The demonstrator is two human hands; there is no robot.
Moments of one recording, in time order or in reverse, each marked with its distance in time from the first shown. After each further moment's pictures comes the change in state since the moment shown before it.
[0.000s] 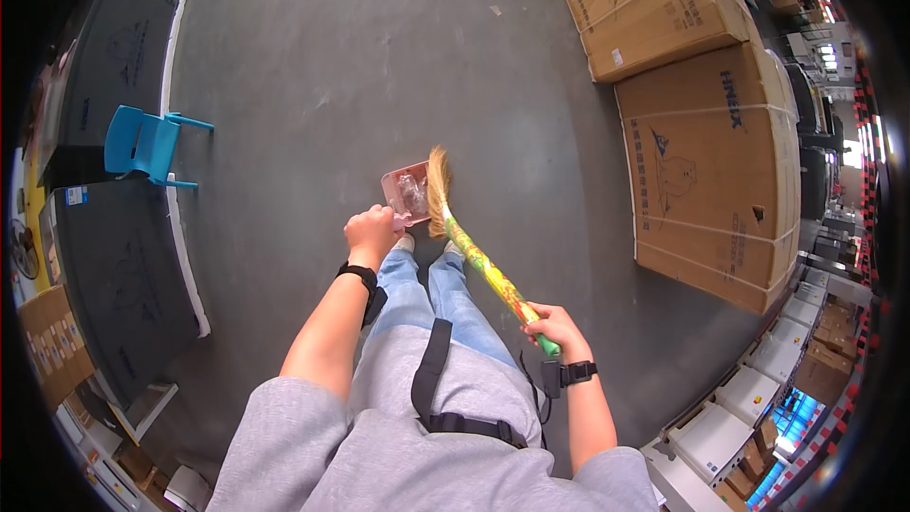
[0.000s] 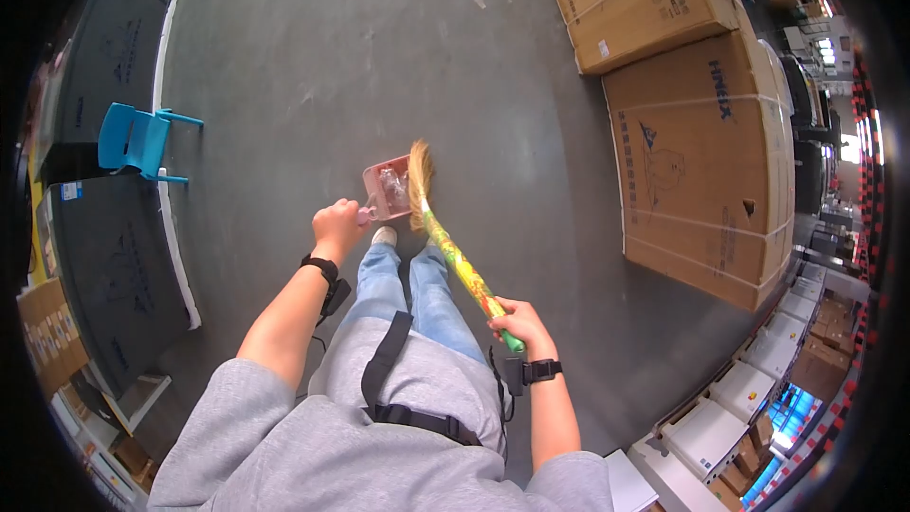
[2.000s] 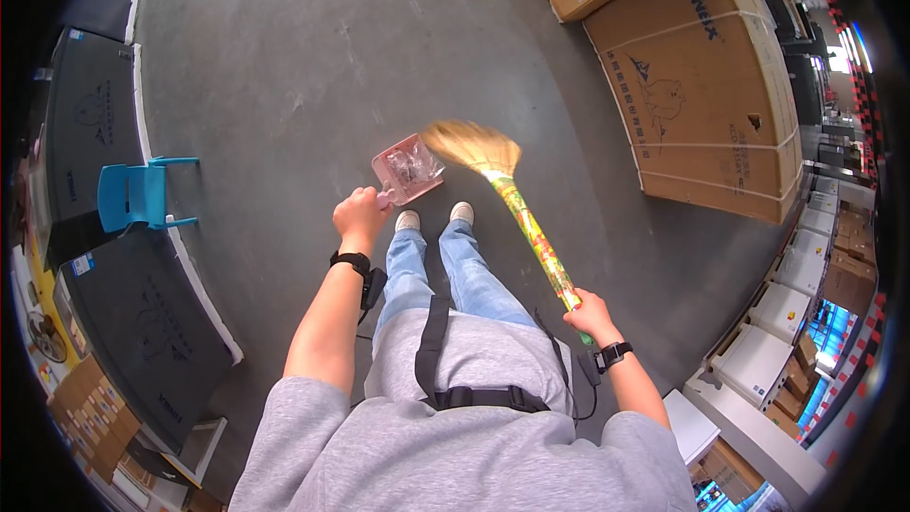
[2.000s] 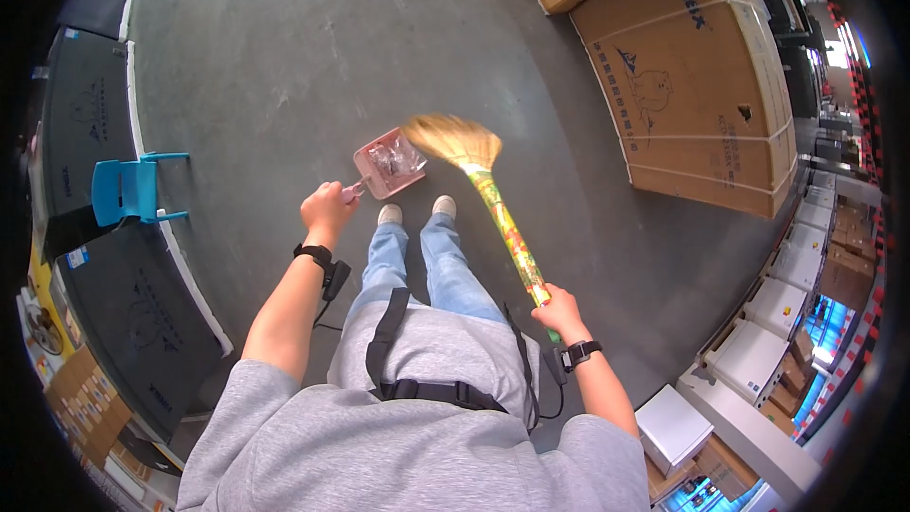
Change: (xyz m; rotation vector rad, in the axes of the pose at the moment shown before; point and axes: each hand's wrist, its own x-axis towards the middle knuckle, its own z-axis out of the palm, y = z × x) left_hand -0.003 -0.011 -0.001 0.013 0.018 0.040; right_hand -0.059 0.078 0.003 -0.527 0.446 0.144
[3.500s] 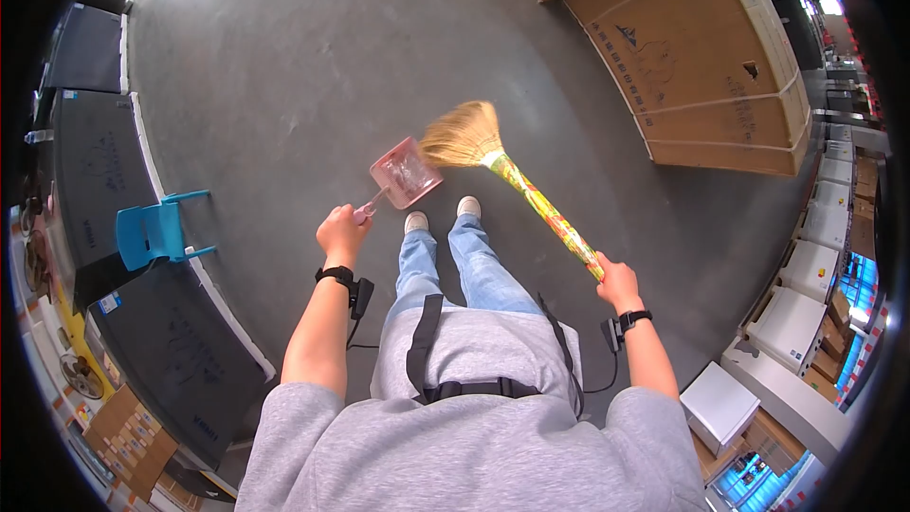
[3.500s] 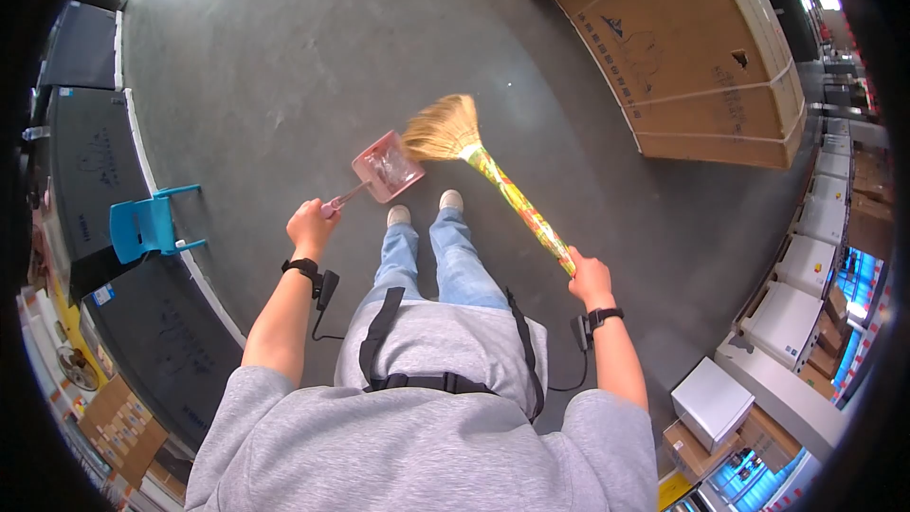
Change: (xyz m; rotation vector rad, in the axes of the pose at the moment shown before) left_hand -0.014 -0.019 -0.010 0.022 -0.072 -0.024; right_hand 0.047 0.079 -0.005 -0.459 0.326 -0.278
